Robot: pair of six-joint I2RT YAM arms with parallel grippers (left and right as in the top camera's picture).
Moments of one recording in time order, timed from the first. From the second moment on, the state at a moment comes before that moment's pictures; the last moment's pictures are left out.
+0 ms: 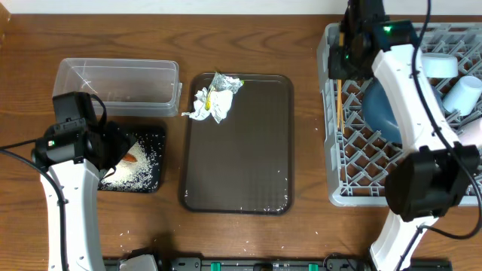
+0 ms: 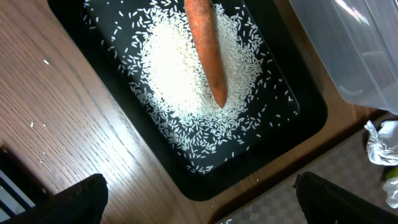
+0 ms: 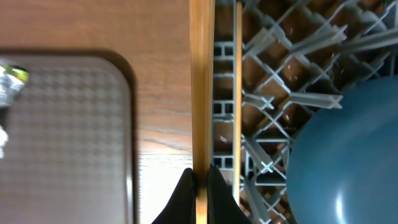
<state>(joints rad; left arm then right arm) 0.28 1.26 1.12 -1.14 -0.11 -0.67 0.16 2.00 1.92 -1.13 0.02 0.19</state>
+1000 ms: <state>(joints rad) 0.28 1.26 1.12 -1.14 -0.11 -0.67 0.16 2.01 1.91 -1.15 0.00 0.16</state>
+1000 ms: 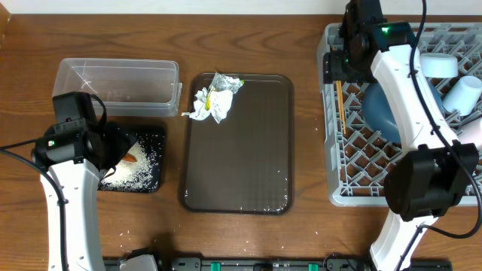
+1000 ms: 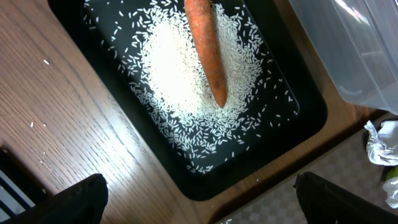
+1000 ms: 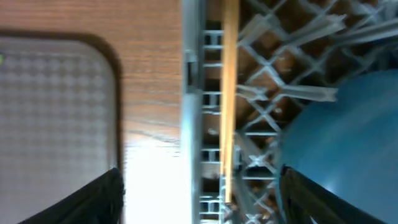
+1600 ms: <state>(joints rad) 0.28 1.26 1.12 -1.14 -0.11 -0.67 0.49 2.02 1.91 -0.96 -0.13 0.31</state>
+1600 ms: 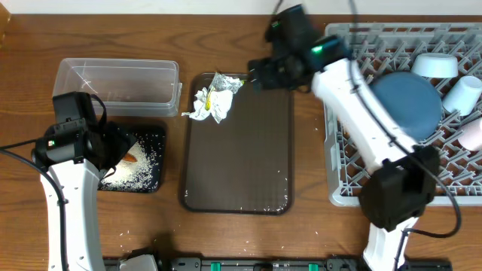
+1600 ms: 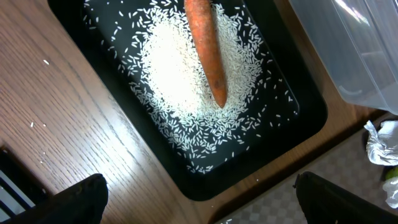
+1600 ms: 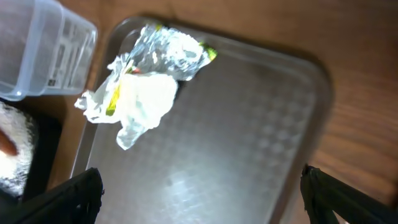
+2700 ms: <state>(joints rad) 0.28 1.26 1.12 -1.14 -0.11 -0.70 0.15 2.09 1.91 -1.06 -0.25 0.36</state>
